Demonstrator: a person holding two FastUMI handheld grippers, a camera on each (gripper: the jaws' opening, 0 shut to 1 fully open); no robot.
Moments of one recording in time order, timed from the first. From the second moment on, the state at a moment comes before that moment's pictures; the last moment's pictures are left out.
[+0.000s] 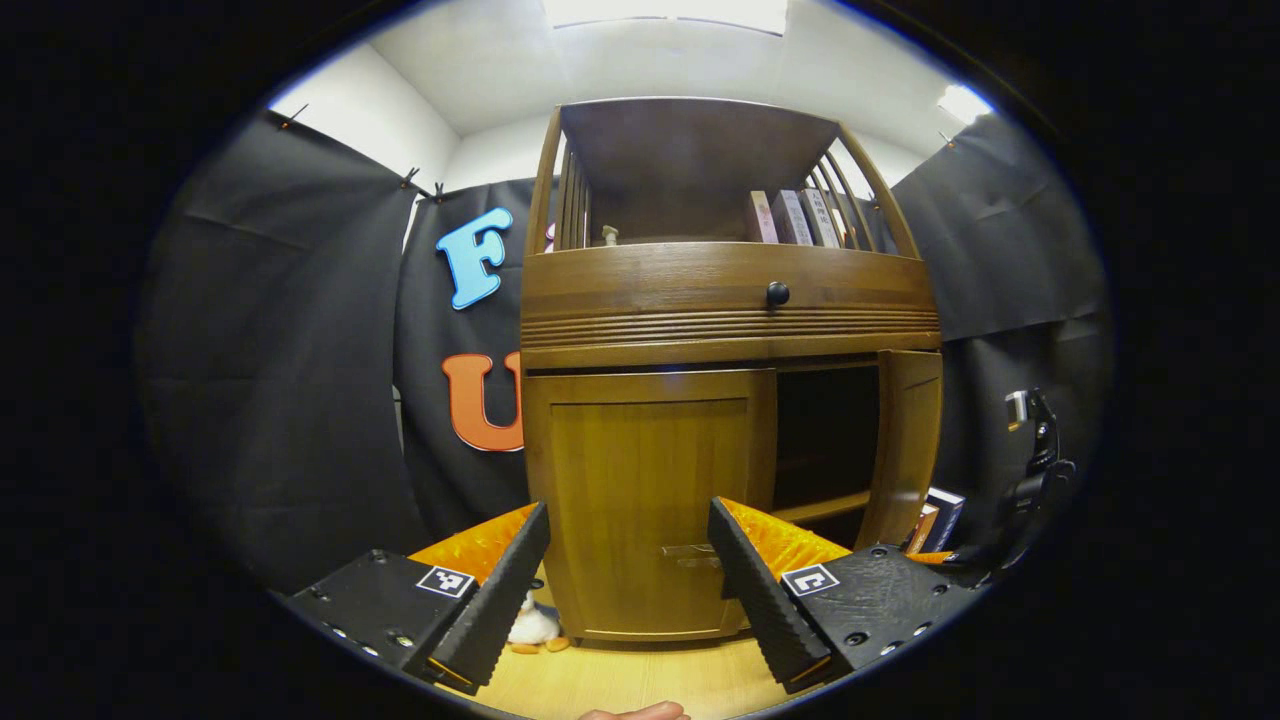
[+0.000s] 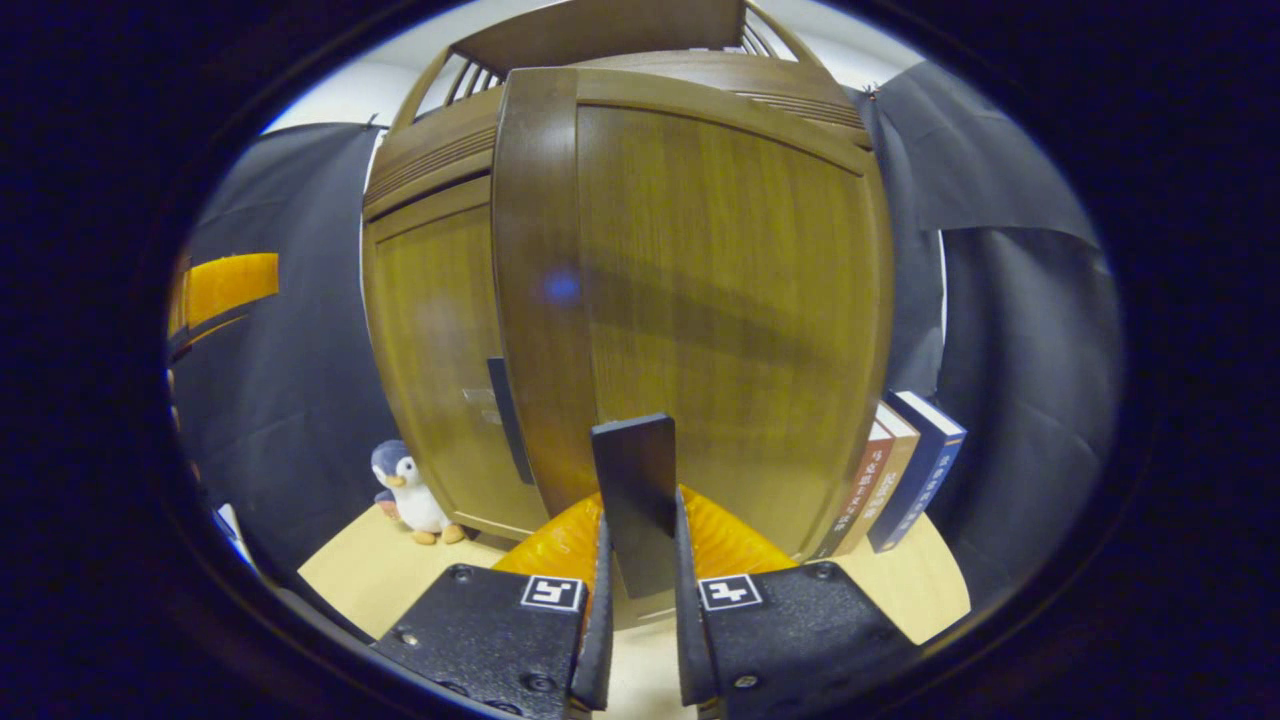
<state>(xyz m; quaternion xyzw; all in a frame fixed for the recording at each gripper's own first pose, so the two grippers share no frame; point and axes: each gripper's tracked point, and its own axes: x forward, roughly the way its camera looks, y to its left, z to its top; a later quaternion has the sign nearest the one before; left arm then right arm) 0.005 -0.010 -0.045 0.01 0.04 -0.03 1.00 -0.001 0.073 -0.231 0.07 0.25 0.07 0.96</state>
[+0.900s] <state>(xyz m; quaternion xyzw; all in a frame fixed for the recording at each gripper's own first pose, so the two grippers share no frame) 0.017 -0.091 -0.065 -0.01 0.08 -0.12 0.99 -0.069 -0.017 -0.224 0.07 0.25 -0.02 0.97</state>
